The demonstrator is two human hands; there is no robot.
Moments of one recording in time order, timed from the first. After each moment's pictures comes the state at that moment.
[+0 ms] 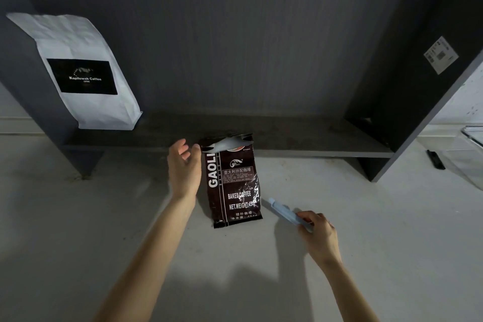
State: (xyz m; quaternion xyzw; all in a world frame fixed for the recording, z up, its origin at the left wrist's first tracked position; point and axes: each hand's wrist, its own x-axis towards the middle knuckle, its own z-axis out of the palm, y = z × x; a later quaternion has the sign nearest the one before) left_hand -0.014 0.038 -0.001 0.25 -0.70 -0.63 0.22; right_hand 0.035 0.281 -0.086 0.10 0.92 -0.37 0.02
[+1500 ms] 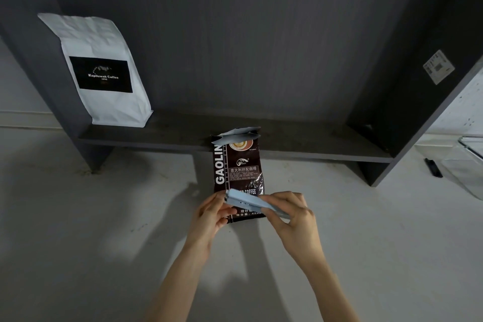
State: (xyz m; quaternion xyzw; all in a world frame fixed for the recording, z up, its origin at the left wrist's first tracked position) left_hand 0.069 0.066 -0.027 0.24 -0.58 -0.78 -0.01; right_hand 0.061 0.224 -0.029 -0.14 0.85 -0.49 -0.12
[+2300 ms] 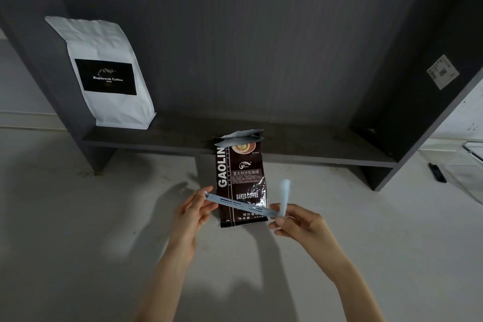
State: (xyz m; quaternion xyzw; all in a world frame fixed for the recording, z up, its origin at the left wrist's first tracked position) left_hand 0.068 0.036 -0.027 0.25 -0.58 -0.77 0.03; right_hand 0.063 0.246 -0.011 -0.09 0.71 -0.68 0.15
